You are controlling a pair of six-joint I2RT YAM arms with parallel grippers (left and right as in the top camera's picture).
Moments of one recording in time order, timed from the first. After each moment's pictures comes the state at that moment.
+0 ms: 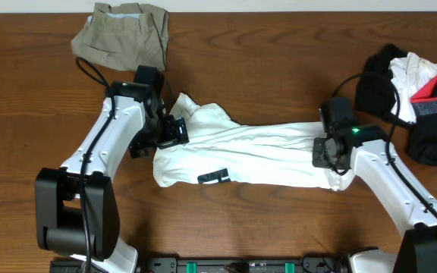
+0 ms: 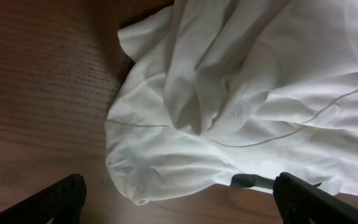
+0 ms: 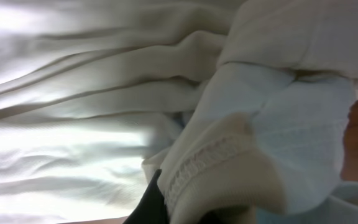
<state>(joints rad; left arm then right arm) -0.17 1.74 1.25 -1.10 0.16 -0.40 0.21 1.47 0.89 -0.82 0.19 0.34</state>
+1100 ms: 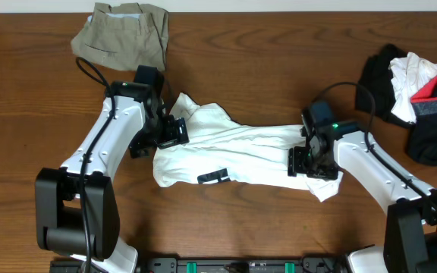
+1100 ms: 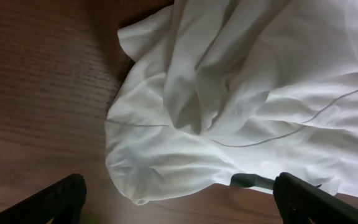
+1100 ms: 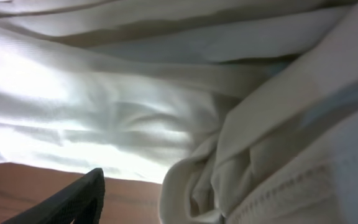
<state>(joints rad) -0.17 1.74 1.25 -1.10 0.16 -0.40 0.28 1.59 0.93 -0.90 -0.10 0.38</state>
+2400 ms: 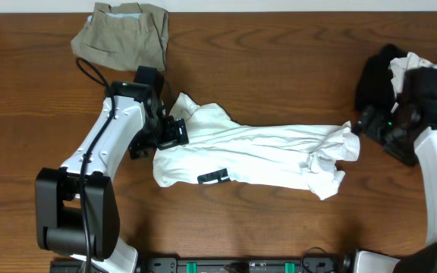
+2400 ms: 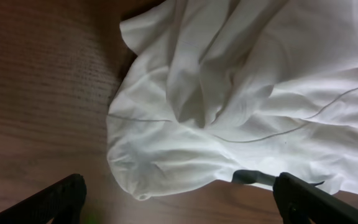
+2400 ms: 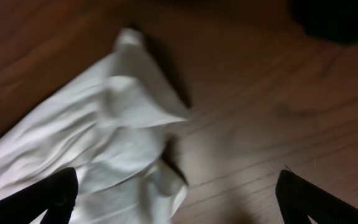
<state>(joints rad) -0.17 1.74 1.25 -1.11 0.16 -0.41 -0.23 1.44 1.19 -1.10 -0.01 0.41</state>
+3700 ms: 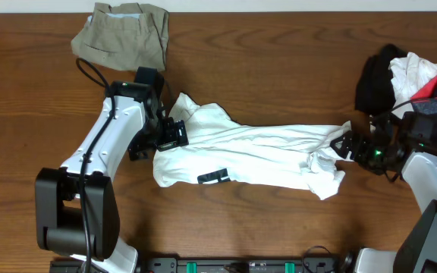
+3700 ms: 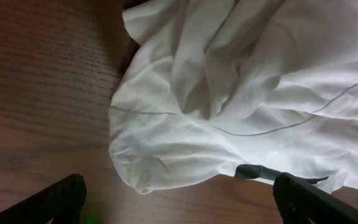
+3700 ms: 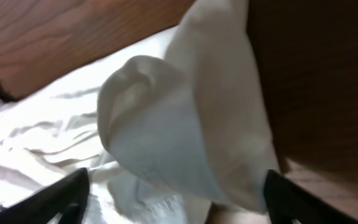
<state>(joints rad) -0.17 1.74 1.25 -1.13 0.16 -0.41 -0.36 1.52 0.75 -0.51 -0.53 0.08</state>
